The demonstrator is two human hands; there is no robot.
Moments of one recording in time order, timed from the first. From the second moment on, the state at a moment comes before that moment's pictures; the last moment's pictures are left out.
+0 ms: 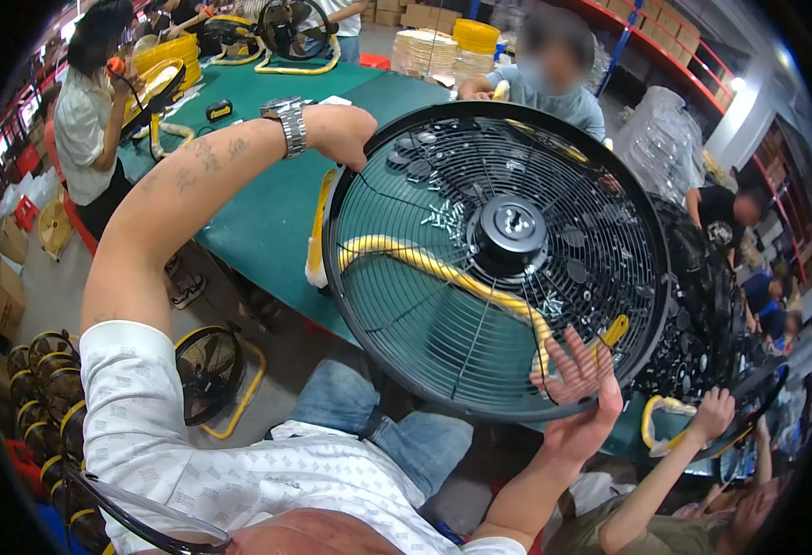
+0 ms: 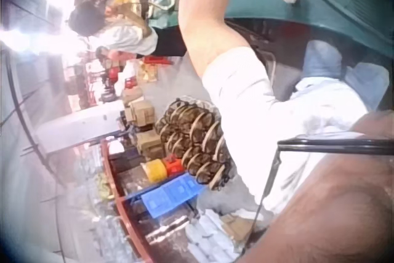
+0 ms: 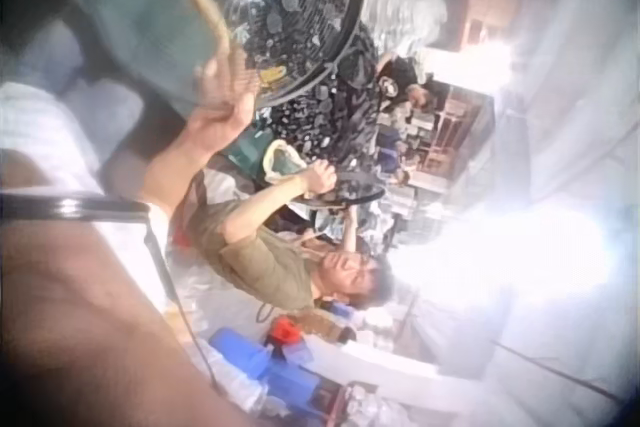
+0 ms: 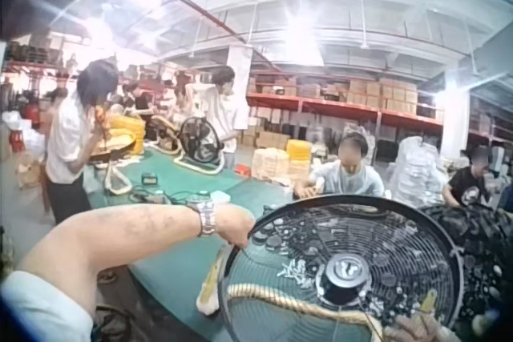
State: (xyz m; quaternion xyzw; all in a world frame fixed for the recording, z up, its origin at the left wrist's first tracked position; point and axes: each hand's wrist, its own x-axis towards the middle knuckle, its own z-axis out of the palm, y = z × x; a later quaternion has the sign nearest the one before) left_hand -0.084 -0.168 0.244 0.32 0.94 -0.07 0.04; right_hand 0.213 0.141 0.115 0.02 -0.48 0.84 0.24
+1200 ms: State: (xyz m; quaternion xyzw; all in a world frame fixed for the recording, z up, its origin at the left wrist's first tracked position) left_hand -0.074 -0.140 0.228 0.36 0.92 -0.04 -0.12; right_hand 0.226 0.117 0.080 -0.01 -0.47 0.84 0.25
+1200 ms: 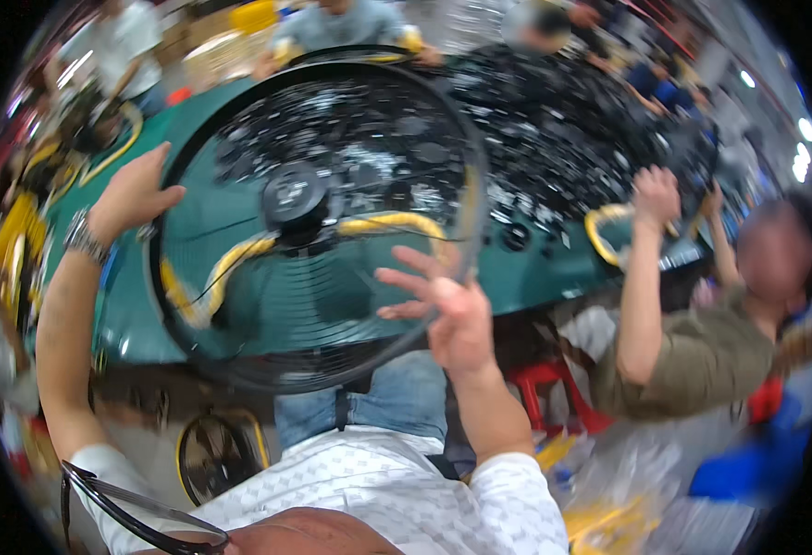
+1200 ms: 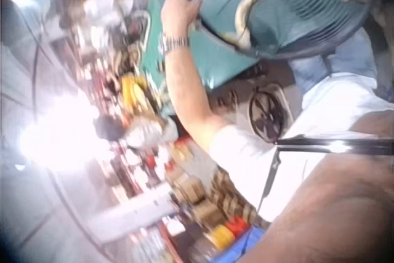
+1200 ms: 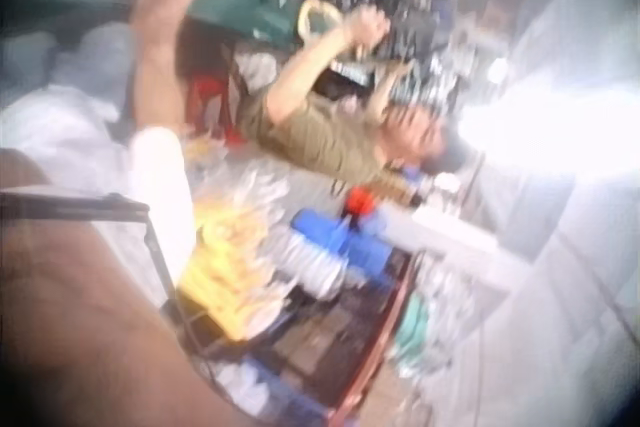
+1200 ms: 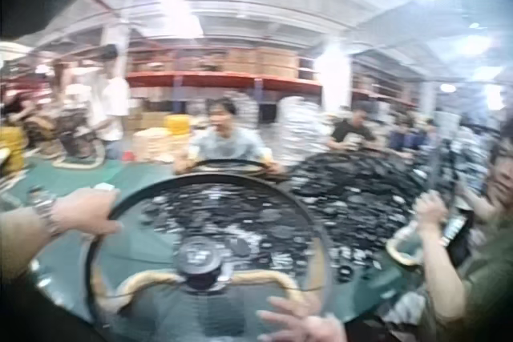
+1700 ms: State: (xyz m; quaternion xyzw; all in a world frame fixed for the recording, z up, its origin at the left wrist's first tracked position) left_hand 0.009 0.165 0.238 0.80 0.60 -0.05 -0.01; right_hand 0.232 0.117 0.069 0.00 -0.45 0.87 0.21
